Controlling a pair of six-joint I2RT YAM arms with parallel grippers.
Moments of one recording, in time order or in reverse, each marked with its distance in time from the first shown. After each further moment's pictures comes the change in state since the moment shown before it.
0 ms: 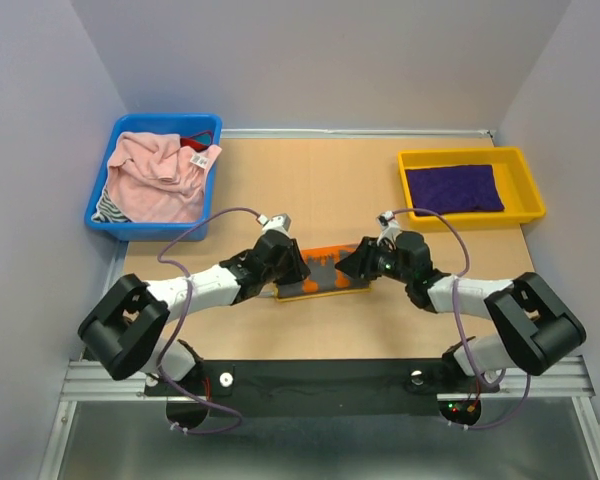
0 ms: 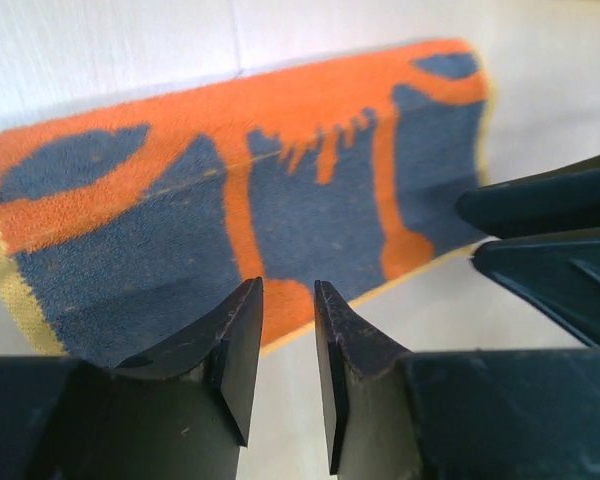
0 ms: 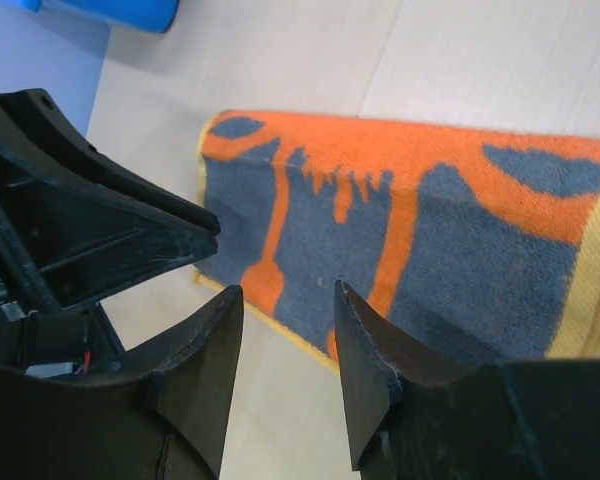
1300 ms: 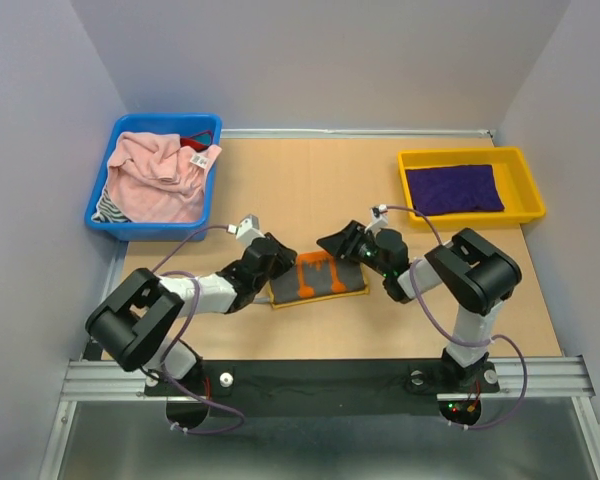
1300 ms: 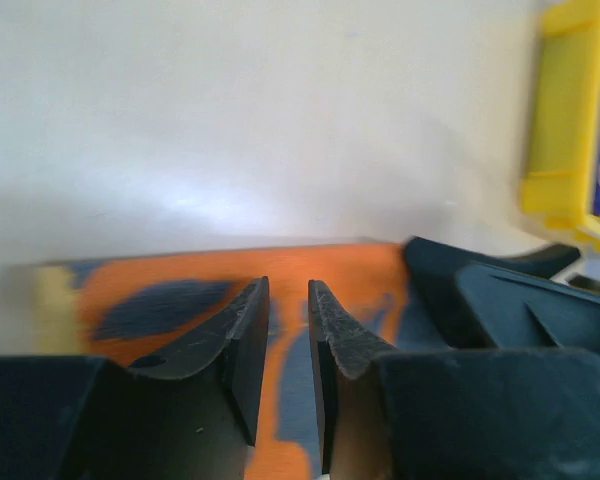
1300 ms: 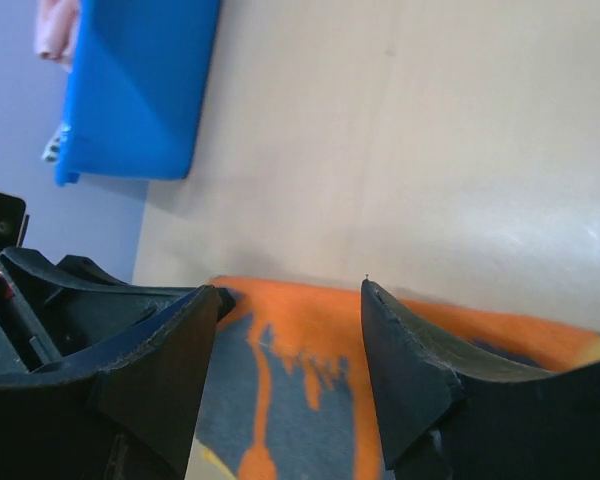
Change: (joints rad) left arm 0.060 0.082 -0.165 0.391 -0.231 -0.270; right arm 0.052 0.456 0.106 0.537 0.243 0.272
